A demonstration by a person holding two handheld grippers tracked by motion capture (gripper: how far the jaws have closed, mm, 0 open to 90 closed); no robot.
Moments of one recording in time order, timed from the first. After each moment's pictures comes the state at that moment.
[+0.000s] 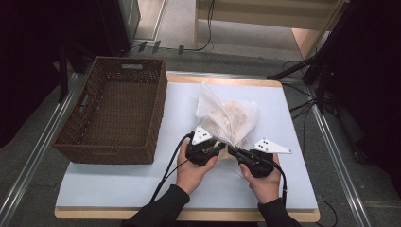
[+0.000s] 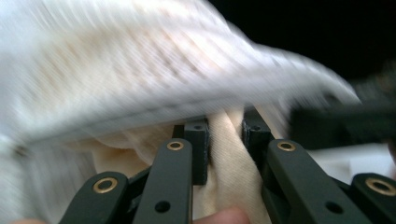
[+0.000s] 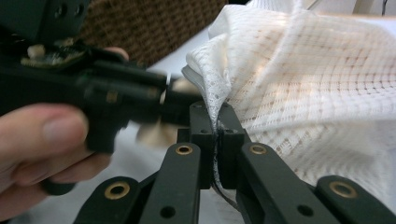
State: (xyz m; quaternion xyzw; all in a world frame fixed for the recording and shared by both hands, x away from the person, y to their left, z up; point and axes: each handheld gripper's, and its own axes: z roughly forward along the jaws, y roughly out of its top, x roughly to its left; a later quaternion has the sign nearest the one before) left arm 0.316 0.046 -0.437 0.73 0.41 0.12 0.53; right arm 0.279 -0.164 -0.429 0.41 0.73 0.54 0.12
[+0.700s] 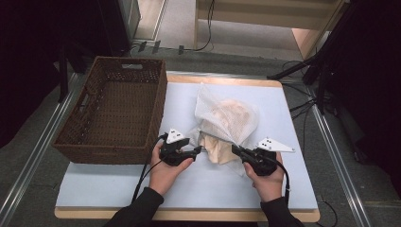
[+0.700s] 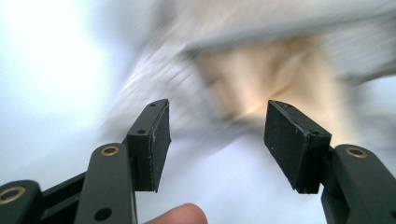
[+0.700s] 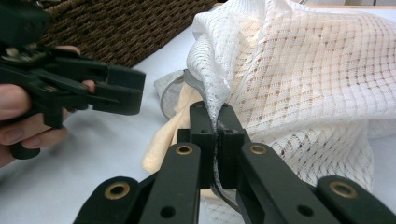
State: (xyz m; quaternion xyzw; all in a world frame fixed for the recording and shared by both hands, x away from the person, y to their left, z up) left arm 0.315 0.117 -0.462 0.77 0.47 0.13 0.41; right arm 0.287 -0.174 -0.438 0.43 0.73 0.52 0.12
